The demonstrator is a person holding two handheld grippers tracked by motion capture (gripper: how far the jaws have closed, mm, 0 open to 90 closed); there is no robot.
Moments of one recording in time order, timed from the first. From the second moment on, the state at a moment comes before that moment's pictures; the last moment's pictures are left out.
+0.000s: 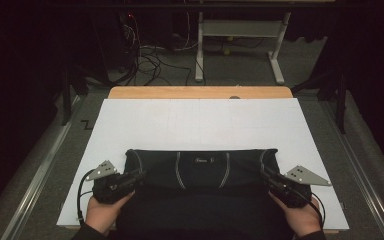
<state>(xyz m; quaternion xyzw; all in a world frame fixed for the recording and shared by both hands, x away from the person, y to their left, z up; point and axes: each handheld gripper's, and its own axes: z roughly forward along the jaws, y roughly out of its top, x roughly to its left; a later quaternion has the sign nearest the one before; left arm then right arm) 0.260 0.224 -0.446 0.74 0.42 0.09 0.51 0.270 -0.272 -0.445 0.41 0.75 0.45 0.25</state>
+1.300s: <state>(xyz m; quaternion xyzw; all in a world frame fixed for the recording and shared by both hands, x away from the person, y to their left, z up) 0.324 0.256 -0.474 0.74 0.54 0.11 0.38 0.298 -0.302 -0.453 0.50 0.72 0.41 0.27</state>
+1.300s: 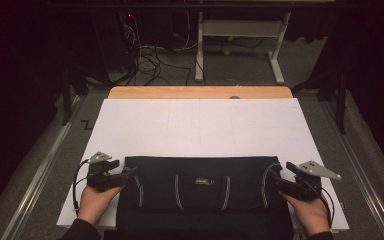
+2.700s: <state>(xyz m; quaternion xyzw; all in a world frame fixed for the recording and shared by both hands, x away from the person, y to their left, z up) 0.293 0.244 -0.468 0.75 0.46 0.14 0.46 0.303 -0.286 -0.458 0.44 0.76 0.39 0.26</state>
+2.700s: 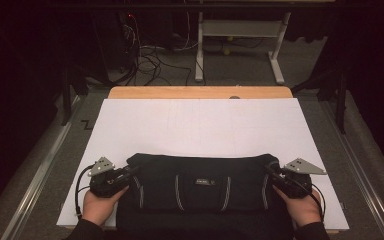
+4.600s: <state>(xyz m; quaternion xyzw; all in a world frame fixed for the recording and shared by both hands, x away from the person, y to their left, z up) 0.425 0.235 -0.409 0.73 0.50 0.23 0.40 0.420 -0.260 -0.397 0.43 0.75 0.36 0.36</state>
